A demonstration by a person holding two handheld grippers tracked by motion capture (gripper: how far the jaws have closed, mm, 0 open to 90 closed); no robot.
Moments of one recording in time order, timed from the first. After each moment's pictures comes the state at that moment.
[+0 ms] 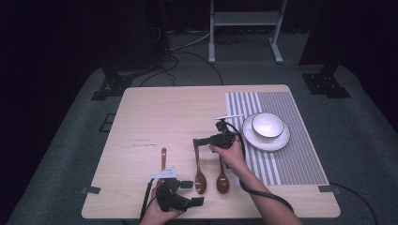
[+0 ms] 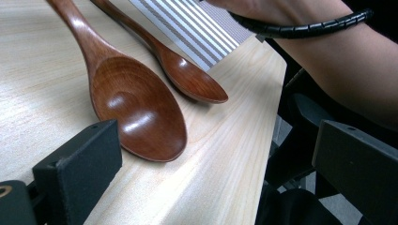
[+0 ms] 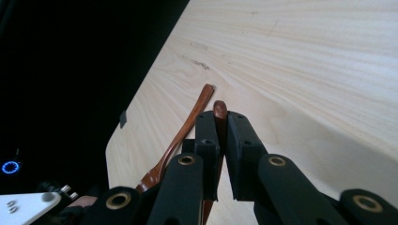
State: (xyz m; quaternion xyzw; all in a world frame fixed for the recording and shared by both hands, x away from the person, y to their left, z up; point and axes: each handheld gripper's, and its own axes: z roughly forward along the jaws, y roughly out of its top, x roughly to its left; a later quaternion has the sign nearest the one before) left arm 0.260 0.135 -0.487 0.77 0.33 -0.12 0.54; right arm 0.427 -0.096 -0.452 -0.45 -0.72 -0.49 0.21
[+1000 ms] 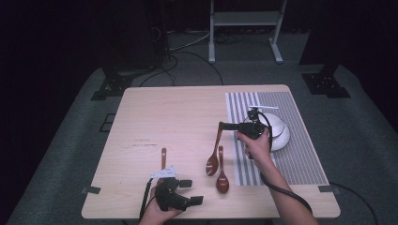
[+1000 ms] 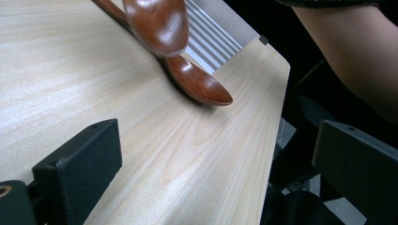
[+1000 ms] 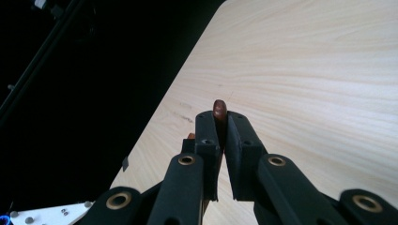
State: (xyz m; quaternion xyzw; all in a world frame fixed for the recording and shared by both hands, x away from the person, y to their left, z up) left arm 0.261 0.138 -0.485 0.76 0.33 -0.11 0.54; right arm 0.428 -0.184 -0.414 -0.49 -0.65 -0.56 0.15
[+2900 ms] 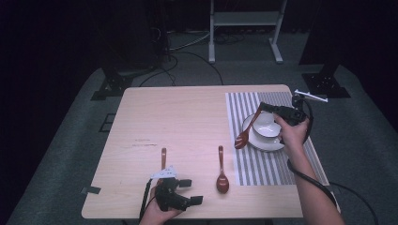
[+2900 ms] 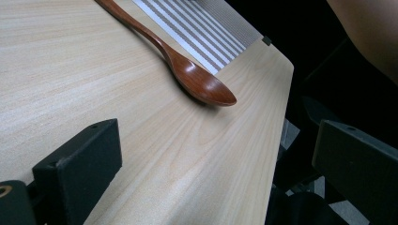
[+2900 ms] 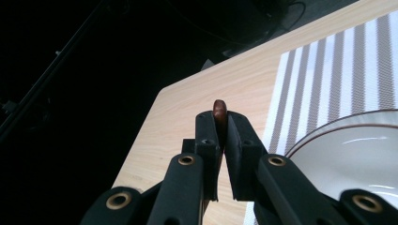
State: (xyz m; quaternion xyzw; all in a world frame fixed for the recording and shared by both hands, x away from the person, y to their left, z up) left arm 0.261 0.139 -0.487 0.76 0.34 -0.10 0.54; right arm 0.436 -0.296 -0.377 -0.59 -0.56 -0.58 0.04
